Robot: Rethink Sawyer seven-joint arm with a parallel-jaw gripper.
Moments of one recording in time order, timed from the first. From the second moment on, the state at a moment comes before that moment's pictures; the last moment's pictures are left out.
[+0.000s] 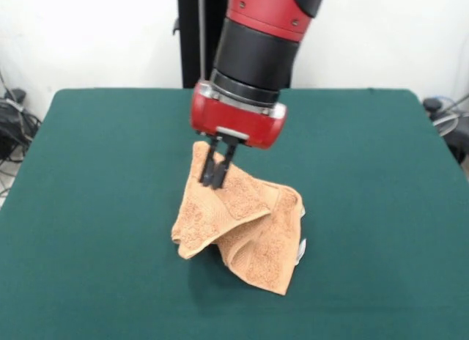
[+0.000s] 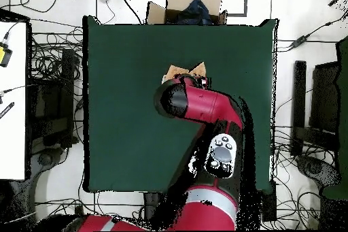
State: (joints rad) arm -0.07 -0.51 -0.27 1.49 0.04 0.26 1.60
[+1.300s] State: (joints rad) arm 0.01 -0.41 -0.34 1.30 0.13 0.27 1.60
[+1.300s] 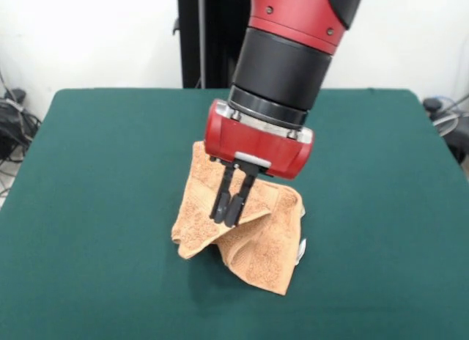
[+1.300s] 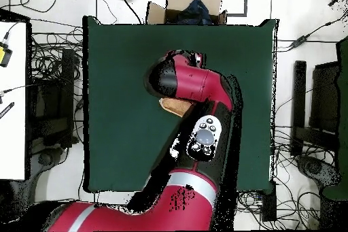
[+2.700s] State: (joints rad) arm 0.17 -0.25 -0.59 1.30 0.45 0.27 1.87
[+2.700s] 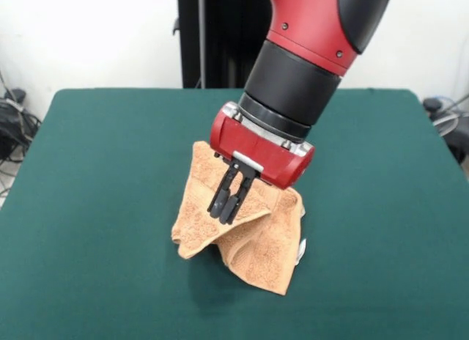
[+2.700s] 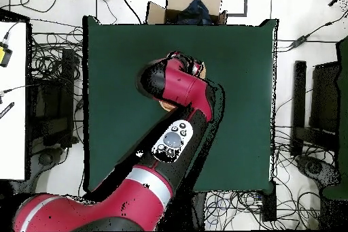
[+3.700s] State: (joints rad) arm 0.17 -0.24 -0.61 1.30 0.47 0.36 1.87
